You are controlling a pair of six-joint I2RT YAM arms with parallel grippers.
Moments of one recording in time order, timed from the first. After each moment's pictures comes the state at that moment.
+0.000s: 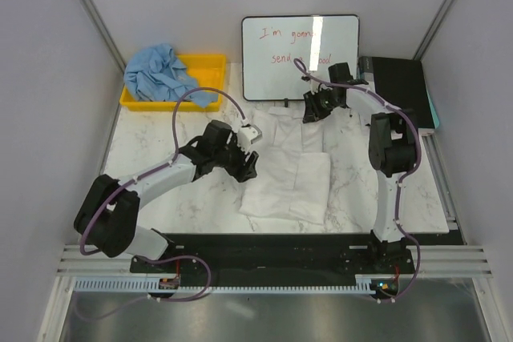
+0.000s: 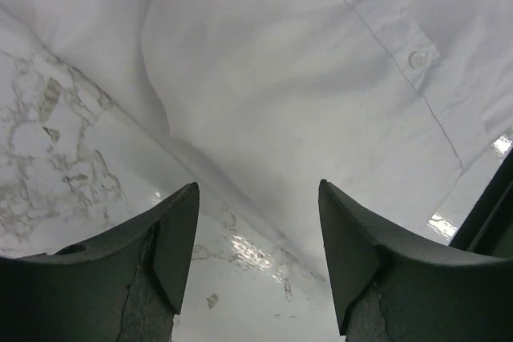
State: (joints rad) left arm -0.59 1.42 0.81 -0.15 0.38 0.19; right arm 0.17 2.21 1.73 -0.58 -0.58 -0.34
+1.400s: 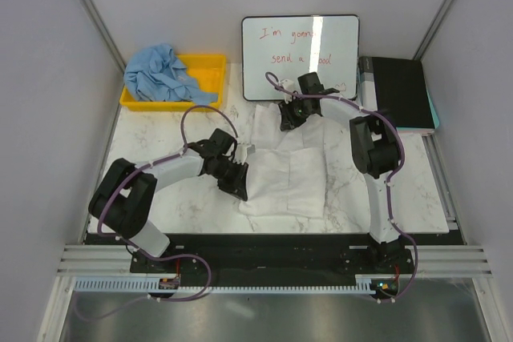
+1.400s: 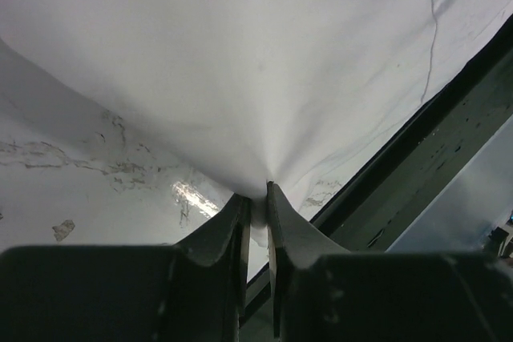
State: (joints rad) left arm -0.55 1.58 0.84 -0.47 0.53 -0.16; right arm 0.34 2.25 1.71 -0.44 -0.48 -0.23
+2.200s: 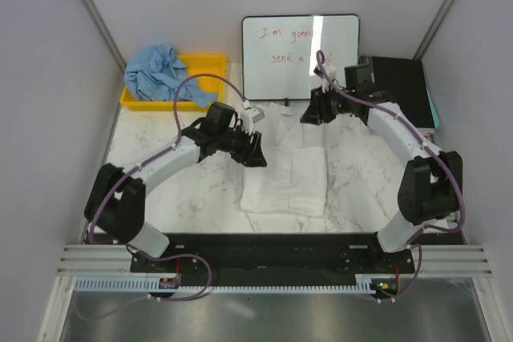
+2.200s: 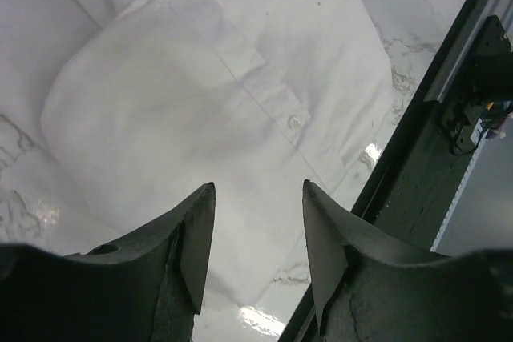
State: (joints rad) left arm -0.54 1.46 1.01 -0.33 0.59 -0.08; right arm 0.21 1.68 1.43 -0.47 -0.69 -0.09
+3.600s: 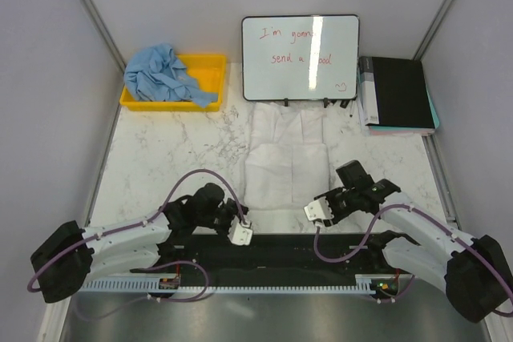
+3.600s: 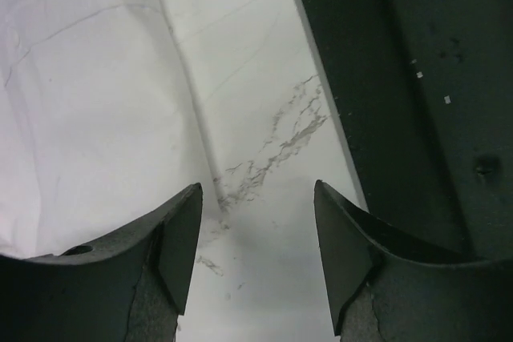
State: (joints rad) left arm -0.92 0.93 0.26 -0.08 0.43 0.99; right arm 0.50 0.98 0.47 -0.65 -0.51 -1.41
